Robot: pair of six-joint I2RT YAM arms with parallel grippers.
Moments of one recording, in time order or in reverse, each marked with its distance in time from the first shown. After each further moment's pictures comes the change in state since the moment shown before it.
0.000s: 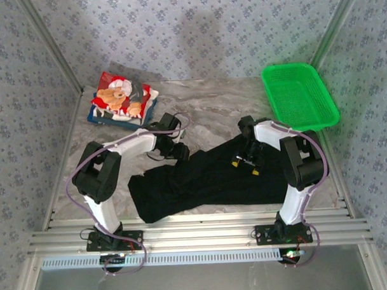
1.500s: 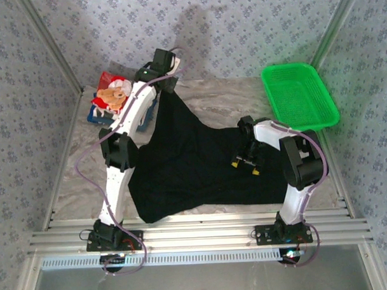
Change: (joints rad) left arm 0.167 0.543 1.296 -0.299 -0.521 0.548; right arm 0.002 0.008 0.008 -0.011 -0.001 -0.042
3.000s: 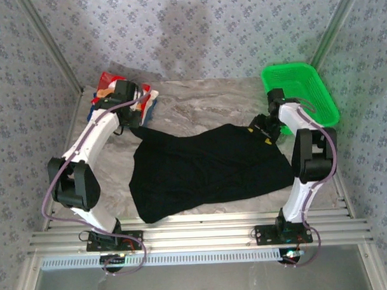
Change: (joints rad) left arm 0.152 -0.712 -1.012 0.031 0.019 -0.161; right arm -0.280 0.050 0.275 0.100 -0.050 -0.076
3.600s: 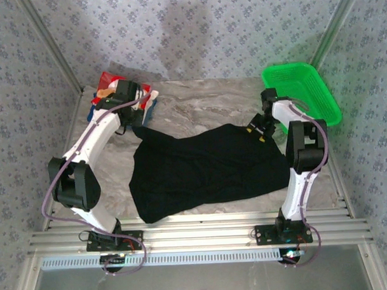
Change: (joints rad) left arm -0.015 -0.001 0.000 0.016 0.029 -0.038; right arm 0.017 0.145 0.092 0.017 0.034 0.078
